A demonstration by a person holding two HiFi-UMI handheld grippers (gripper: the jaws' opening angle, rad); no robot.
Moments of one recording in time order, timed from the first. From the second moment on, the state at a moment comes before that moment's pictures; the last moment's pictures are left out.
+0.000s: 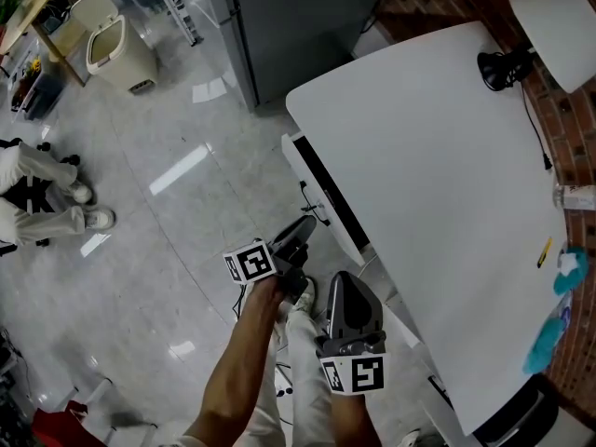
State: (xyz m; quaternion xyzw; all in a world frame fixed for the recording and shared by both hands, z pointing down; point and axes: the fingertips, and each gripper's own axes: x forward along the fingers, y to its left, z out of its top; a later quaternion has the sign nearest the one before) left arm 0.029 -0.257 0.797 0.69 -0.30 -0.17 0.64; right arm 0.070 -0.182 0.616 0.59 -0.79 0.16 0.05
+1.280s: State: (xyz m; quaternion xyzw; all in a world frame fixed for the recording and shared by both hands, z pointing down) left arm 0.051 -0.272 0.816 0.67 -0.24 -0.21 0.67; right arm 0.081 -0.177 0.651 0.59 -0.78 0.17 0.06
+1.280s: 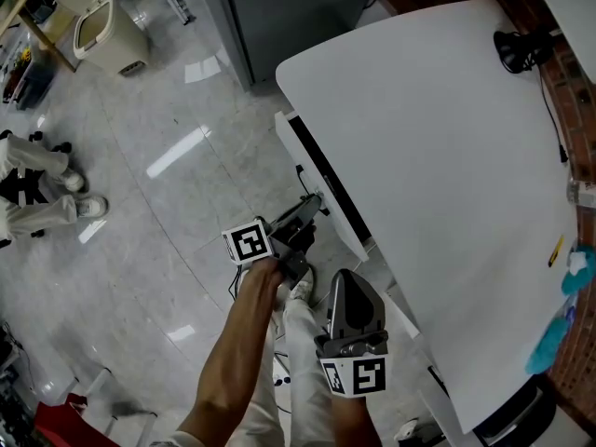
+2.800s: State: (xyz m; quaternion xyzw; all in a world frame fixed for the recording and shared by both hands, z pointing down) left arm 0.107 -0.303 0.812 0.69 -0.21 -0.20 0.66; right arm 0.086 -0.180 0.656 0.59 -0.78 0.18 0.07
